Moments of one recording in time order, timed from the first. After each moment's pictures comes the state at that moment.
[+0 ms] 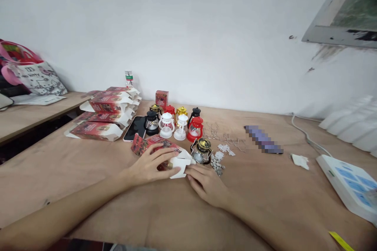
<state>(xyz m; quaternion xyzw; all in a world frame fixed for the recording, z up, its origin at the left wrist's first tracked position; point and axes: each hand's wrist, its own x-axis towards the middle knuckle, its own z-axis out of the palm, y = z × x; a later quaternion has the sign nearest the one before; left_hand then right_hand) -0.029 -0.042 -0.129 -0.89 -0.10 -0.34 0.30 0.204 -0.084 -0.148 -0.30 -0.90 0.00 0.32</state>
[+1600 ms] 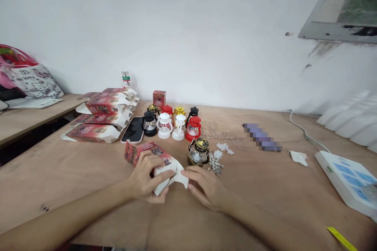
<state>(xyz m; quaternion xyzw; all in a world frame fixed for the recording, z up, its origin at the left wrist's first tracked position) -0.019 -0.068 -0.125 -0.85 -0.13 -0.45 0.25 0.206 -0.093 -0.142 -0.23 -0.89 -0.05 0.40</state>
